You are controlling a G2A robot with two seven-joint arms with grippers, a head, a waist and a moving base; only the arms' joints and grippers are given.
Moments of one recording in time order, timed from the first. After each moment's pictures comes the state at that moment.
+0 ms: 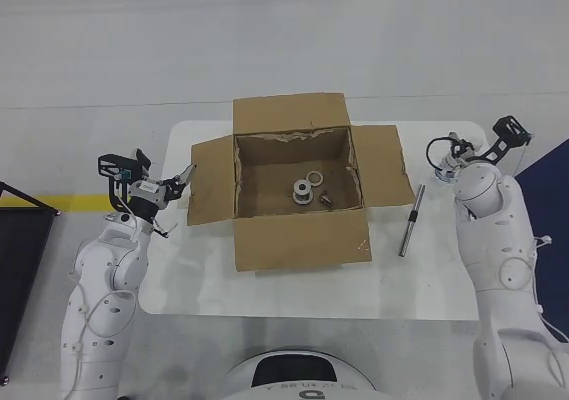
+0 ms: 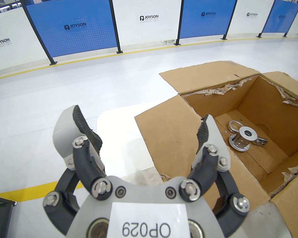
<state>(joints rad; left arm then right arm) 1.55 -1.32 -1.64 -1.68 1.32 -0.32 0.00 -1.05 -1.23 1.57 -1.12 -0.80 0.43 0.32</state>
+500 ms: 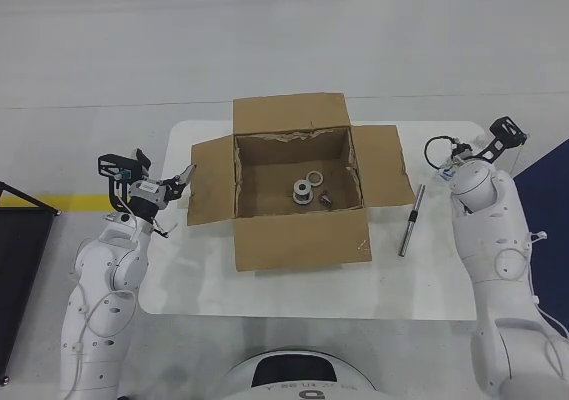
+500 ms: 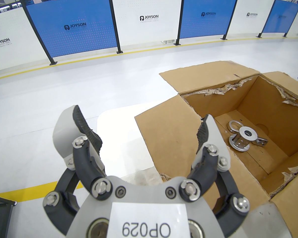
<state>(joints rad) 1.55 -1.32 -1.64 -1.68 1.32 -0.32 0.00 -0.99 -1.24 1.54 -1.03 -0.81 0.49 0.32</state>
